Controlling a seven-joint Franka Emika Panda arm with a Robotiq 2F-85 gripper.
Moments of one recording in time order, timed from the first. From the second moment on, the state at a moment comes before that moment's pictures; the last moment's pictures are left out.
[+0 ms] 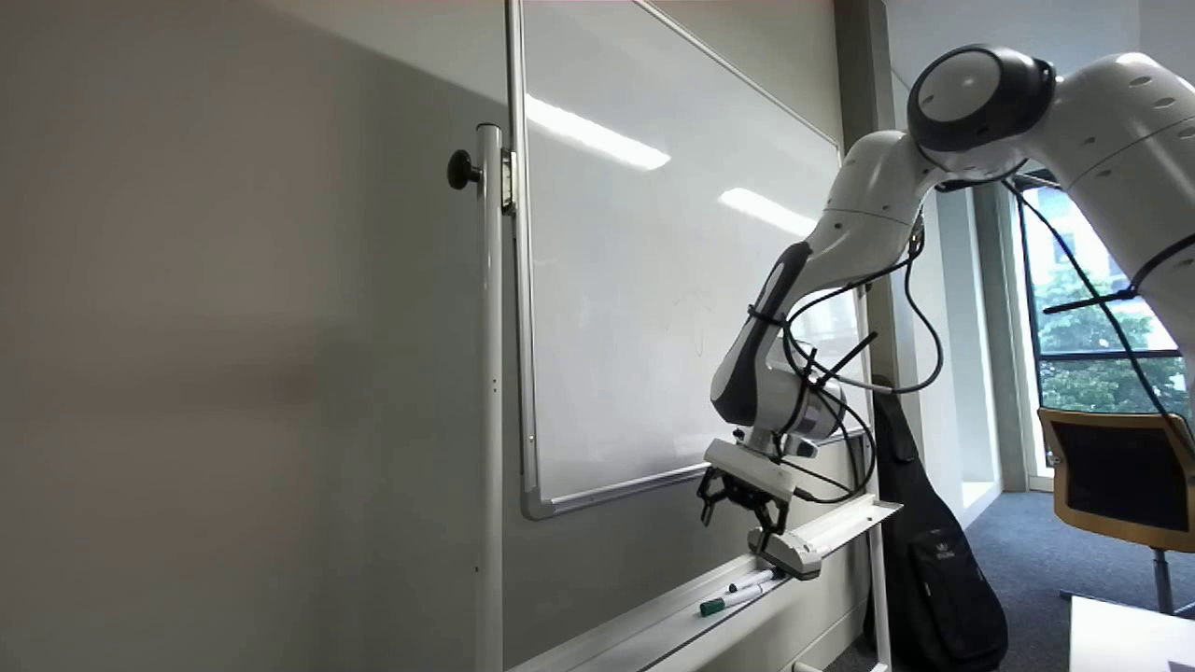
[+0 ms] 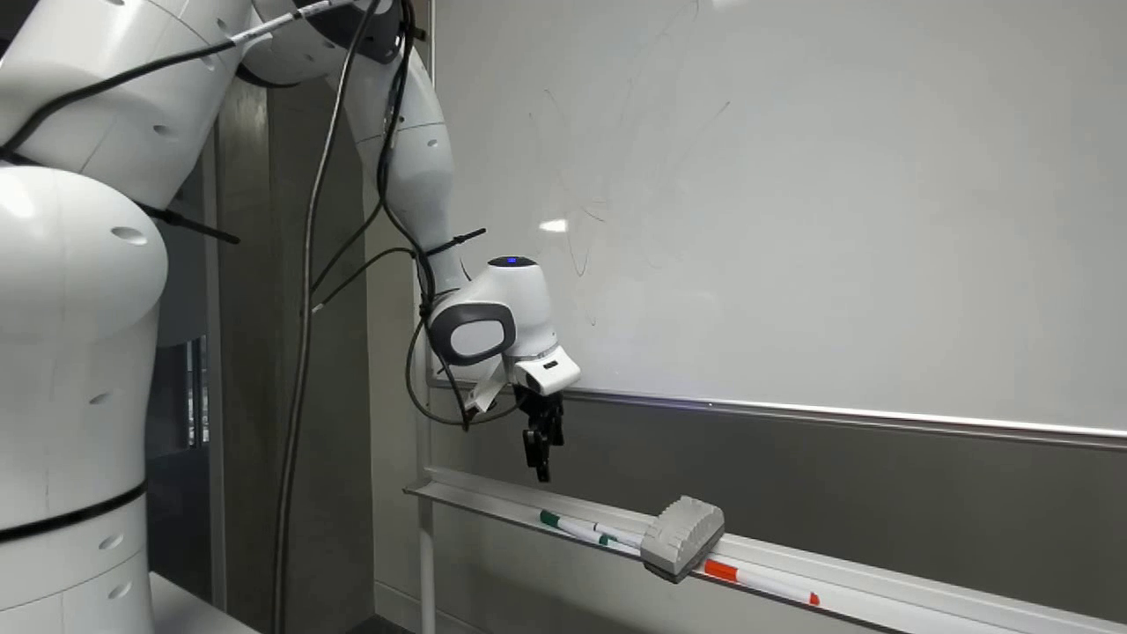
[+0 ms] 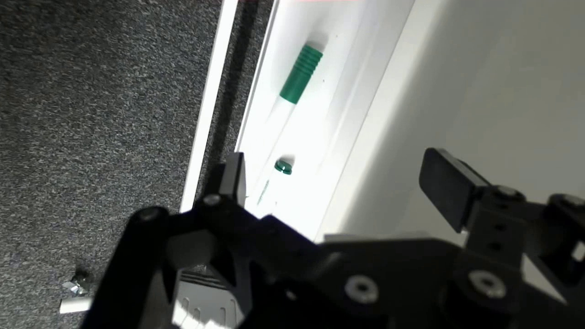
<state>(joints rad) -0.09 0.35 0.06 -2.39 0.71 3.10 0.56</state>
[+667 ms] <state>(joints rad) -0.06 0.40 0.05 -2.38 0.71 3.12 0.58</state>
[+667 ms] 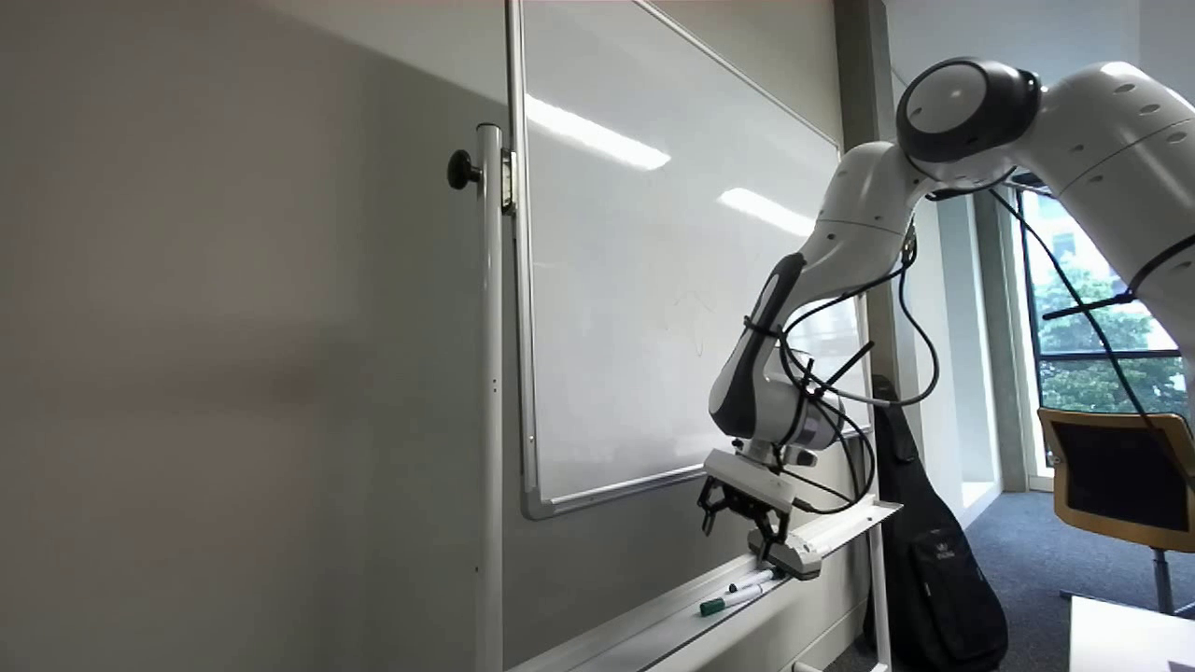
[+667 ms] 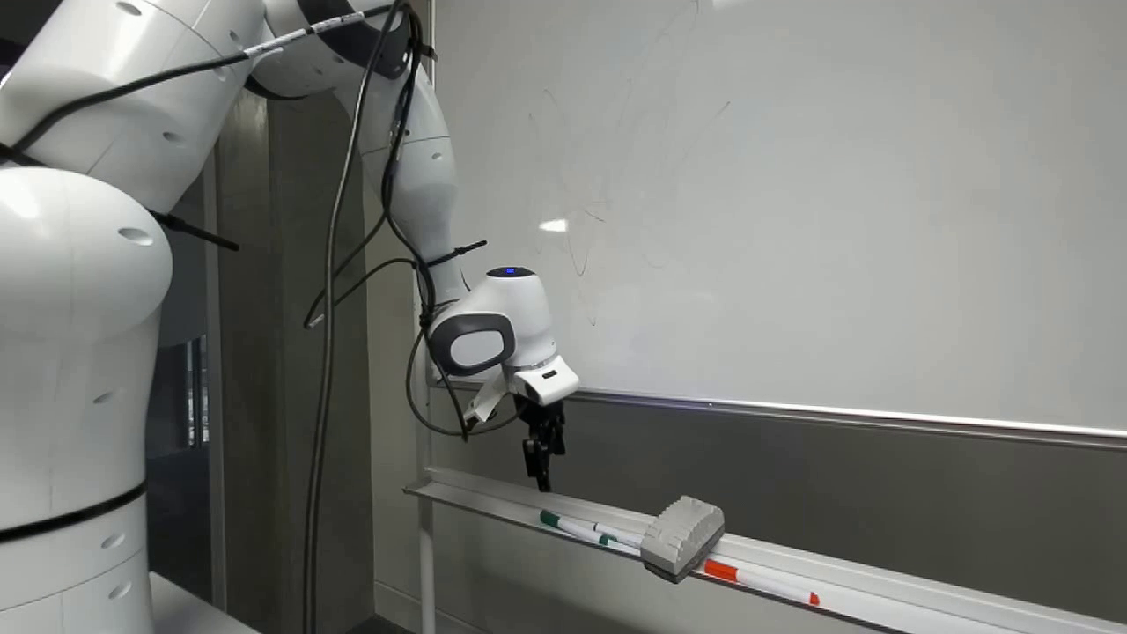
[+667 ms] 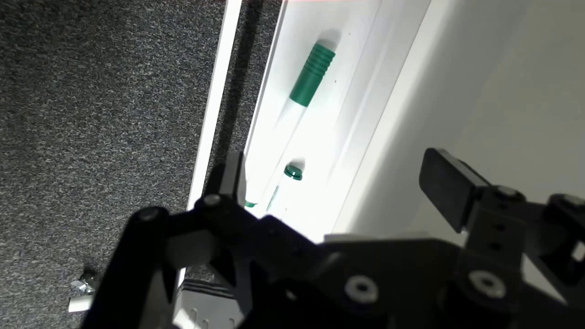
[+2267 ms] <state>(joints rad) -0.13 0.55 0.01 -2.21 0.73 2.98 0.62</state>
